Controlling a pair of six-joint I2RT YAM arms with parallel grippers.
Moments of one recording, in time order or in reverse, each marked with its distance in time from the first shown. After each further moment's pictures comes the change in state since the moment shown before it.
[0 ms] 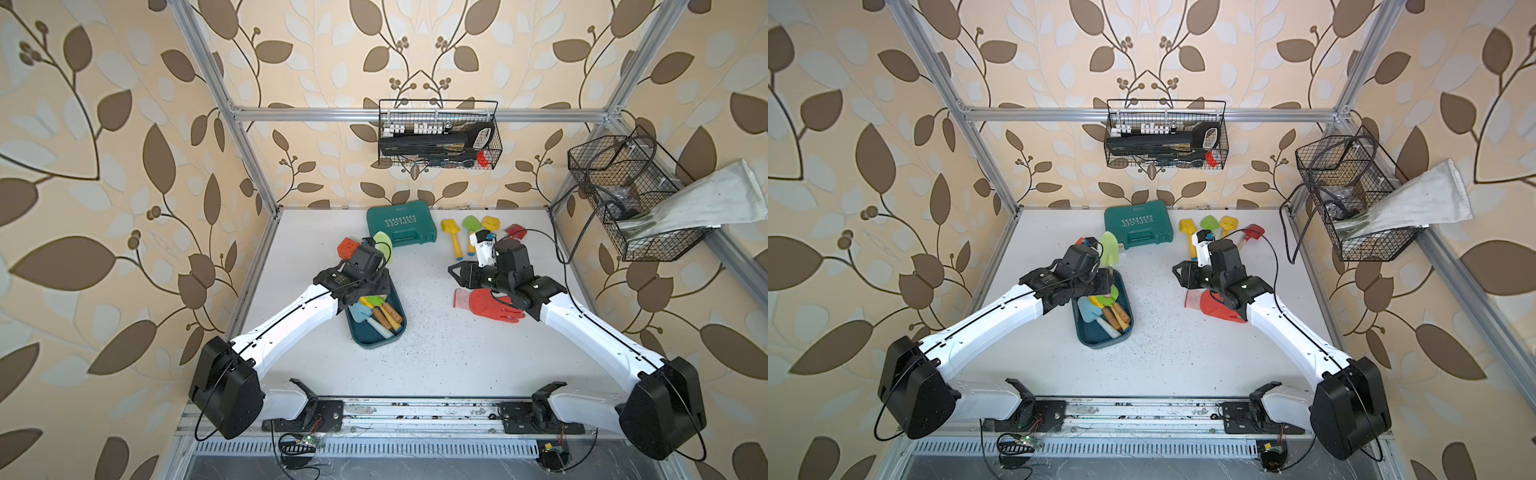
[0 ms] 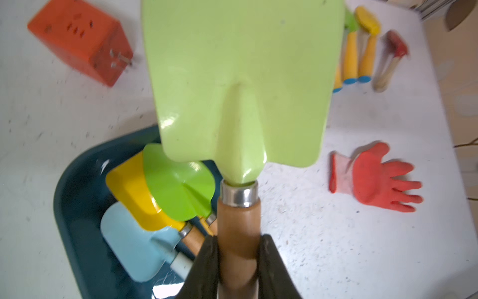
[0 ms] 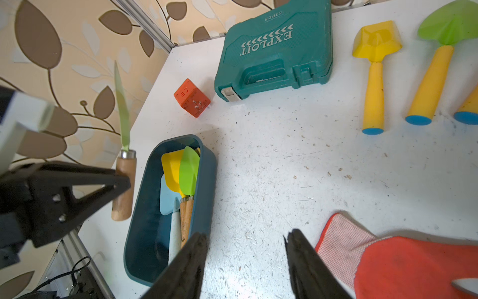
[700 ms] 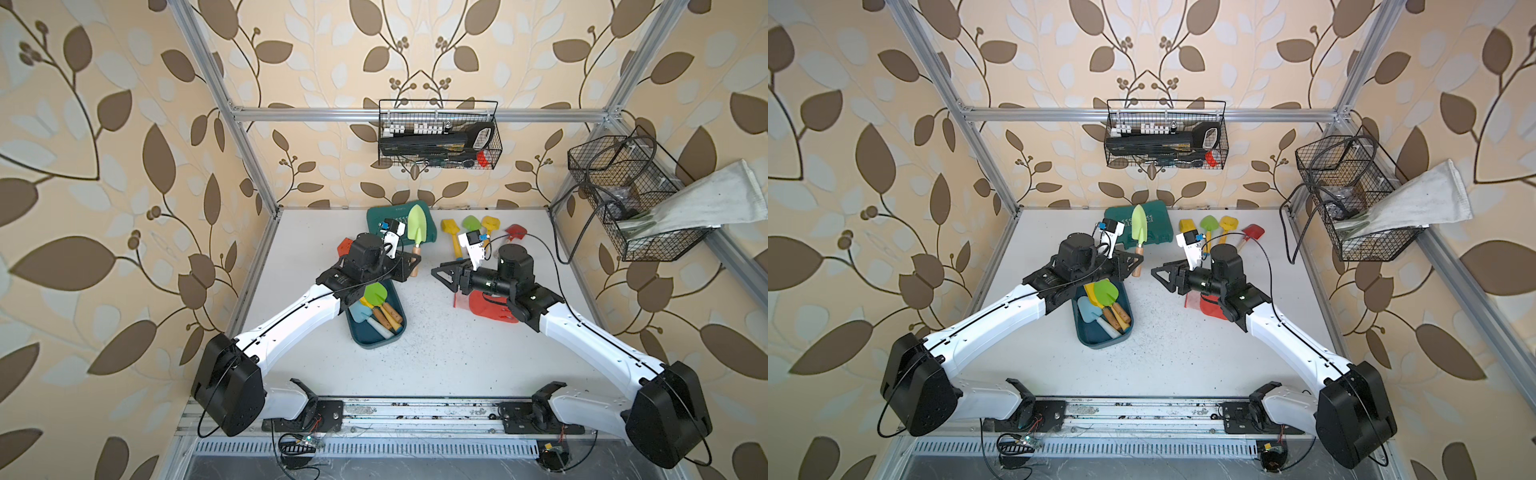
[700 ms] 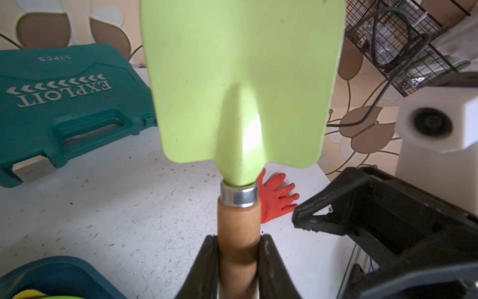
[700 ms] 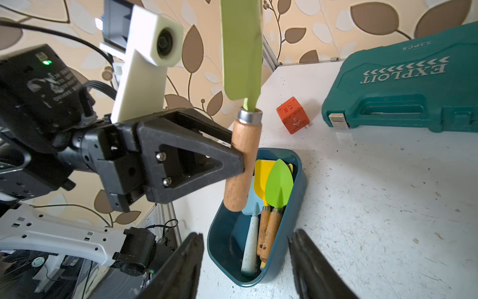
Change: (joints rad) left arm -0.001 0.012 -0.057 0.443 0.363 0.124; right arm 0.042 -0.024 -0.087 0.349 -0.343 0.053
